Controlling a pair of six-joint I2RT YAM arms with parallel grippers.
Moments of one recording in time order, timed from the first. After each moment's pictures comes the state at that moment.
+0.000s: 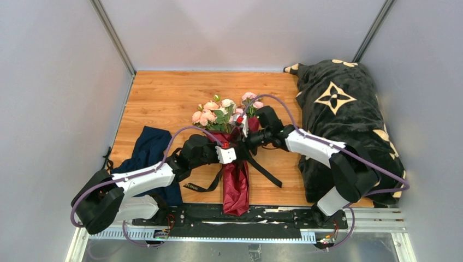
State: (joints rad) left arm -0.76 1.18 0.44 0.30 0.16 0.74; right arm 0.65 1.56 0.94 -0.14 -0.84 -0.20
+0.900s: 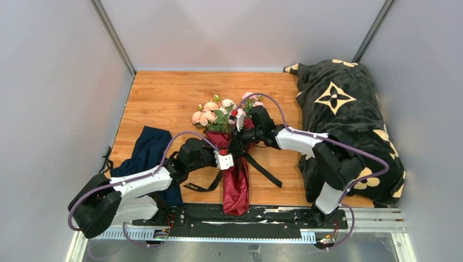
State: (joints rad) left arm -0.76 1.13 0.37 0.37 0.21 0.81; right arm 0.68 1.71 0.98 0.05 -0.73 0.07
